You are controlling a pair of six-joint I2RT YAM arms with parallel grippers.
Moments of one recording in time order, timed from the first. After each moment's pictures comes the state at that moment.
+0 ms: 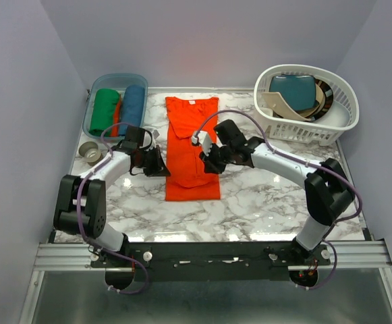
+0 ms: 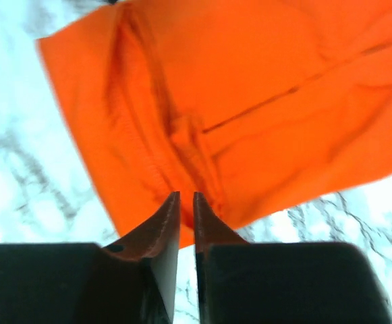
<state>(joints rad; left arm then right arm) -0.19 1.57 0.91 -0.40 0.53 -0.43 0.70 1.74 1.23 -0.37 -0.36 -0.35</state>
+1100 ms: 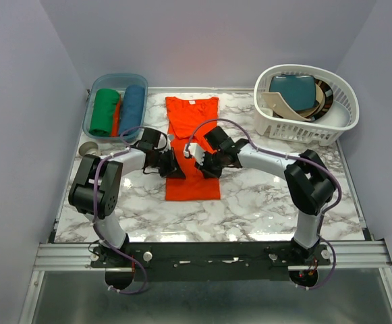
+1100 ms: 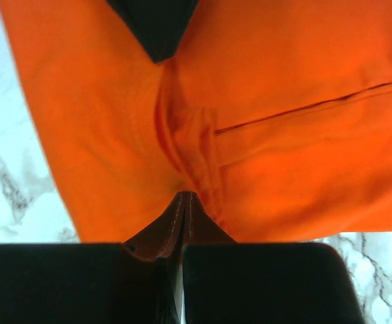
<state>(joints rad) -0.29 1.74 0.91 -0.24 0.65 -0.53 0.73 1.87 1.26 -0.44 -0.39 -0.58</state>
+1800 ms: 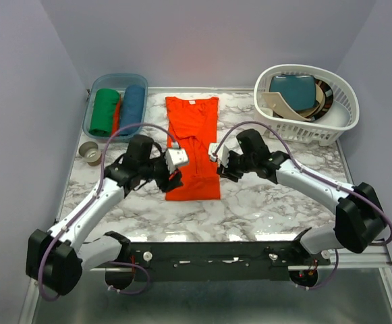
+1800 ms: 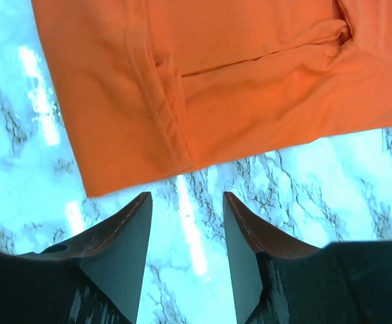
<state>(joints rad) -0.39 1.15 0.87 -0.43 0.63 0.40 0.64 1.45 0.97 -0.31 -0.38 -0.68</state>
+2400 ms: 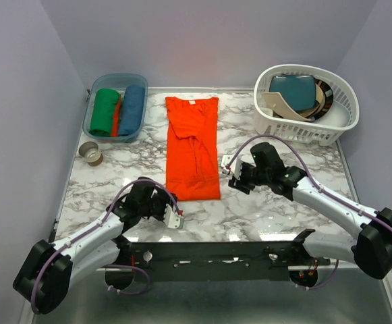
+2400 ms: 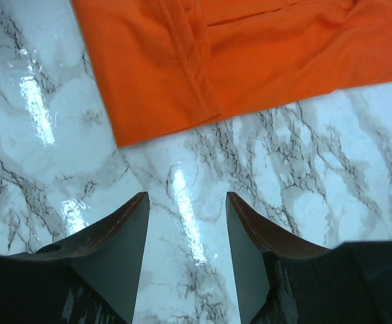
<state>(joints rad) -0.58 0.88 0.25 -0.14 0.48 1.26 0.64 1.19 0.77 -0.33 -0.34 -0.68</state>
